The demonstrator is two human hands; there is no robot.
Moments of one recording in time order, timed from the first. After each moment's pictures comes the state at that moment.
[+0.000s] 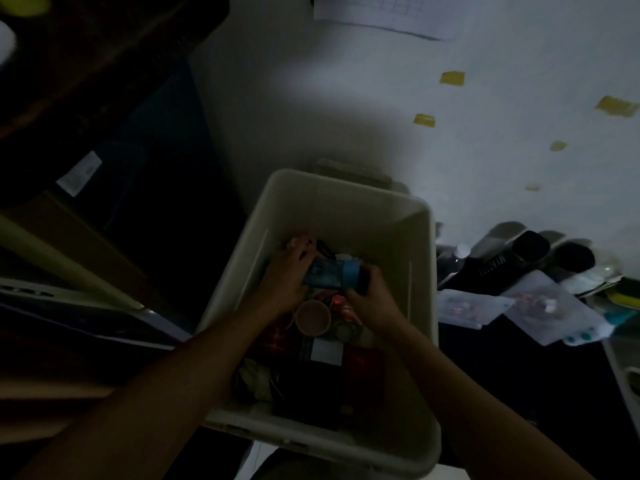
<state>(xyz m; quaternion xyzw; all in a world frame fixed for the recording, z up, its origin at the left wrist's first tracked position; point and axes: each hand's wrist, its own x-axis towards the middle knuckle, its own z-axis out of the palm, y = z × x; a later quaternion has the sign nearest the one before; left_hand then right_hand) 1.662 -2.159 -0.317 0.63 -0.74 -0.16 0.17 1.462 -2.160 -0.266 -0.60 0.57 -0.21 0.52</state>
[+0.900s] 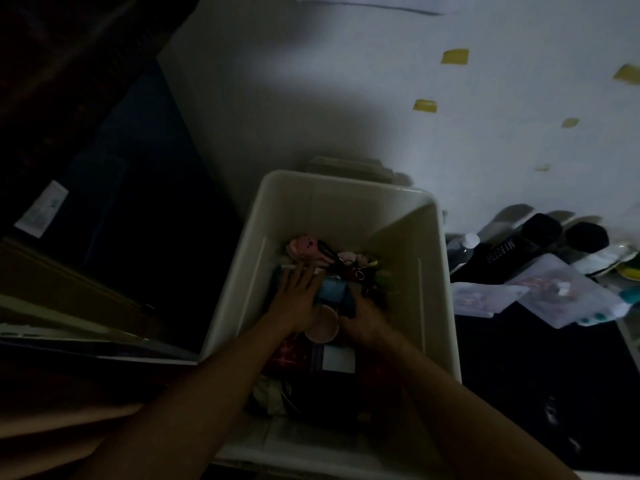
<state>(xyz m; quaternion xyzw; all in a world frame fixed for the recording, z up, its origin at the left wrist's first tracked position) 1.661 -2.162 -0.379 0.63 -0.75 -0.19 -0.02 1.465 -2.177 -0.393 -0.64 0.60 -0.04 0.48</state>
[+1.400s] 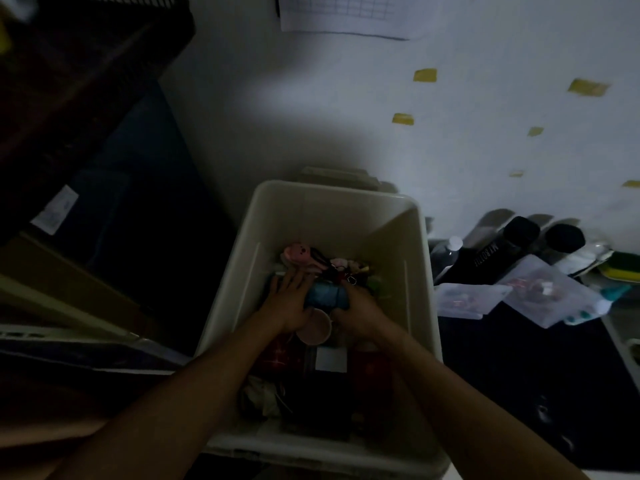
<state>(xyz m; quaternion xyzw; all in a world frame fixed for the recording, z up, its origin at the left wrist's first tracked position) 1.658 -2.158 -0.343 0.64 -0.73 -0.24 -0.03 1.467 -2.180 -0.331 -0.69 0.58 -0.03 0.43</state>
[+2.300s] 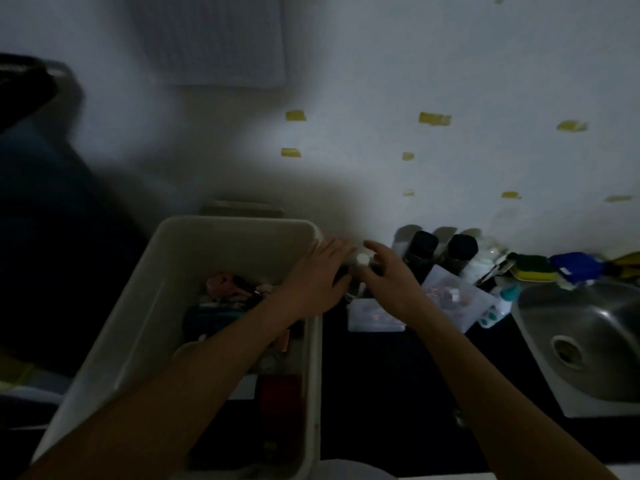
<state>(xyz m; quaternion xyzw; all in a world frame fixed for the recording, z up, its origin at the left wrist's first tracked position) 1.443 -2.219 -0.216 0.49 -0.83 -0.16 0.20 1.268 -2.208 -0.187 -0.65 0.60 -0.29 0.38</state>
